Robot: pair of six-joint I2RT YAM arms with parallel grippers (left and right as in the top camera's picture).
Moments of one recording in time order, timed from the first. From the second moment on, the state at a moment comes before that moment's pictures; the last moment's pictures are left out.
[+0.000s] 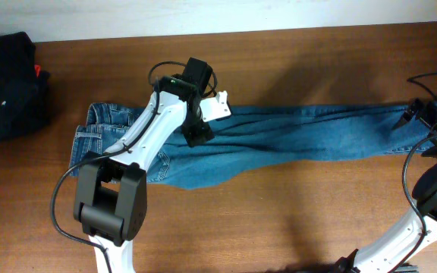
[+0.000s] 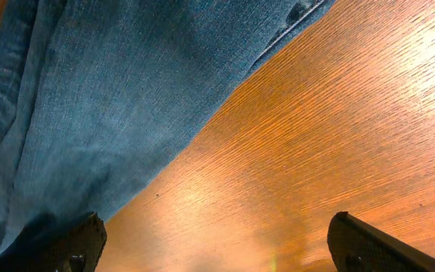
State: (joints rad) left arm -0.43 2.06 1.68 -0.96 0.00 0.83; right arm -0.67 2.12 1.96 -1.56 -0.21 0.11
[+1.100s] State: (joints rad) left arm -0.12 2.06 1.68 -1.12 -0.05 1.23; right arm -0.67 2.12 1.96 -1.56 -0.21 0.11
